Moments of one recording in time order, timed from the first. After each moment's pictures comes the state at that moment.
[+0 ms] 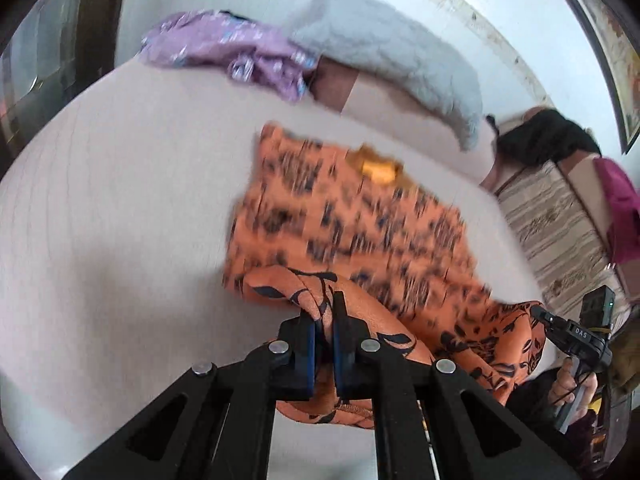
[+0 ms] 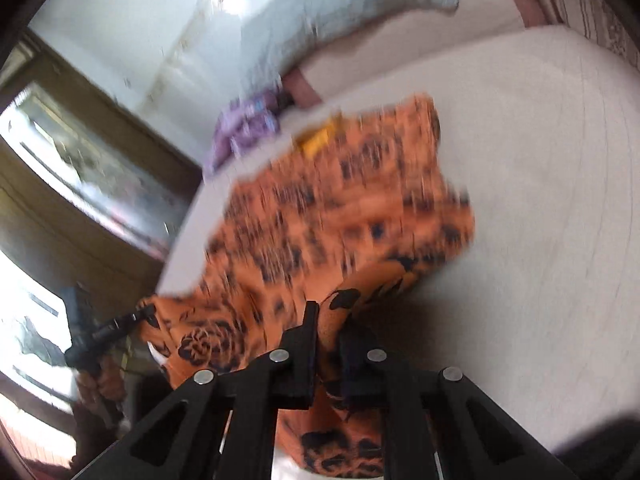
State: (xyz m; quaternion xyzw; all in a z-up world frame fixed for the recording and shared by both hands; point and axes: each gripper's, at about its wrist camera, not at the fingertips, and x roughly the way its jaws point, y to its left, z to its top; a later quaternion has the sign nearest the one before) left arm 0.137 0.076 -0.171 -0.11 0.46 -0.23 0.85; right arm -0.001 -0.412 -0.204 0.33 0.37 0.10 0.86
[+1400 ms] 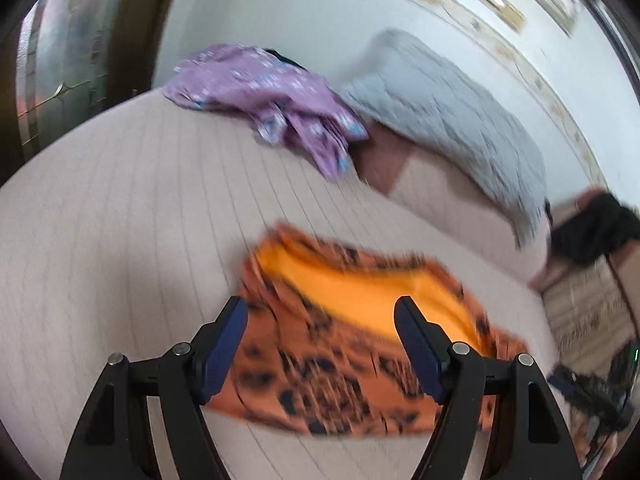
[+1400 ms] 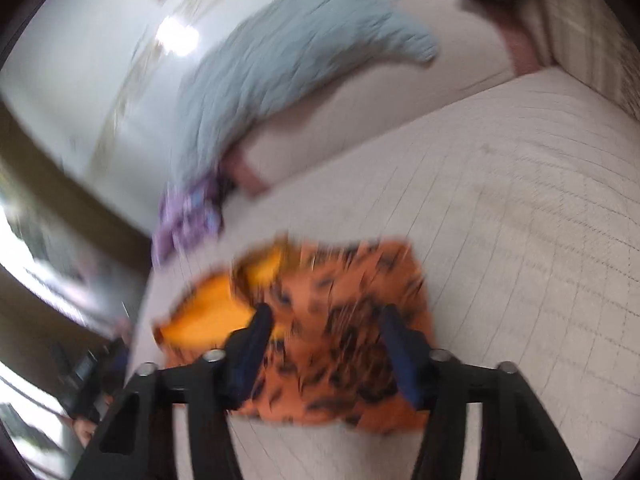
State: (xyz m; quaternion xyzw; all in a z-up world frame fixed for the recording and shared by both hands) left arm 0.249 0.016 -0.199 -0.16 0.39 -0.12 0.90; right arm 0.166 -0.443 -0.193 0.29 0.41 0.01 0.87
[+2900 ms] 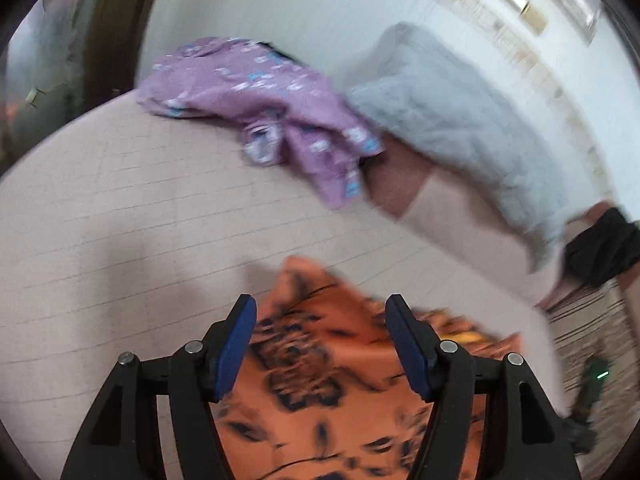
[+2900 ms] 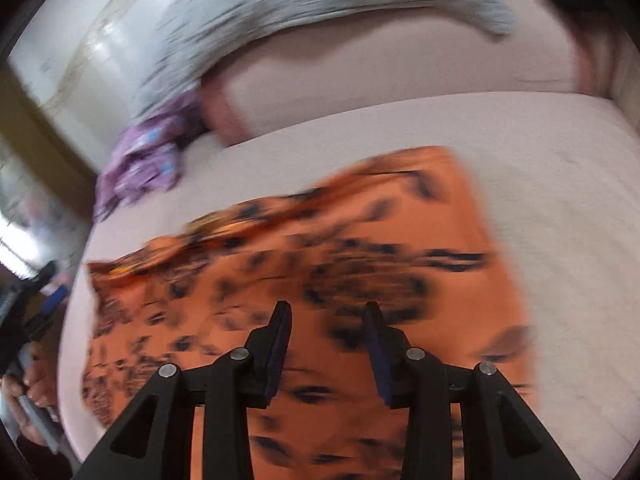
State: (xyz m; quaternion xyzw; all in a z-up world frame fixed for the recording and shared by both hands) left arm 0.362 0.024 -0.200 -0.16 0.41 -0.10 0.89; right arm 0.280 -0.380 -0.255 0.20 0.45 0.02 0.87
